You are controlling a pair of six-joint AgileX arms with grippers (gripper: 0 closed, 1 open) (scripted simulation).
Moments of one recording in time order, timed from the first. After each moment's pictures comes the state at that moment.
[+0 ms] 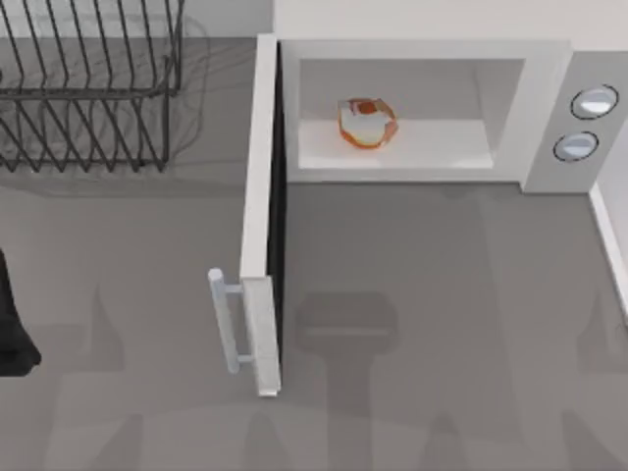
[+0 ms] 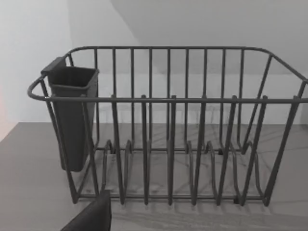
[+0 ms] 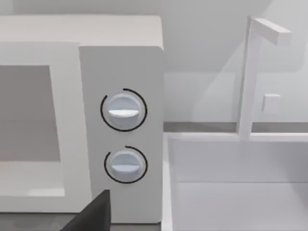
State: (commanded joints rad) left arm 0.00 0.00 0.00 0.00 0.00 0.00; right arm 0.00 0.00 0.00 0.00 0.00 0.00
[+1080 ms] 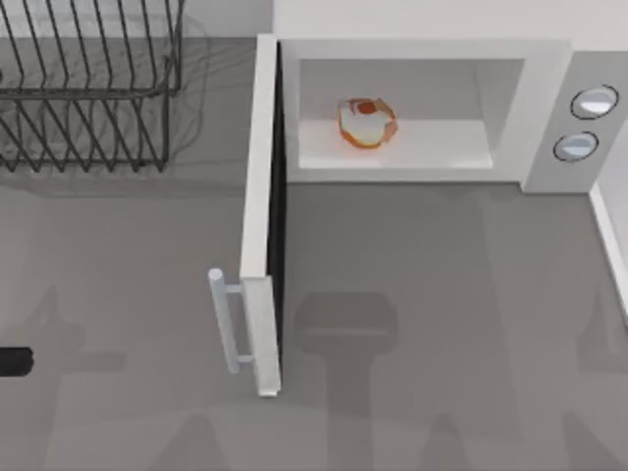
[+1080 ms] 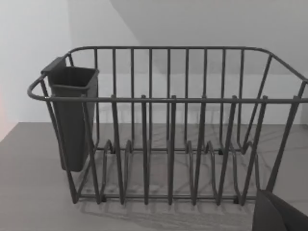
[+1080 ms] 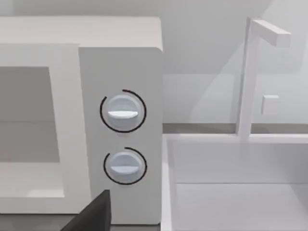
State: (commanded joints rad) left arm 0.00 0.00 0.00 0.00 0.00 0.00; right arm 0.00 0.00 0.00 0.00 0.00 0.00
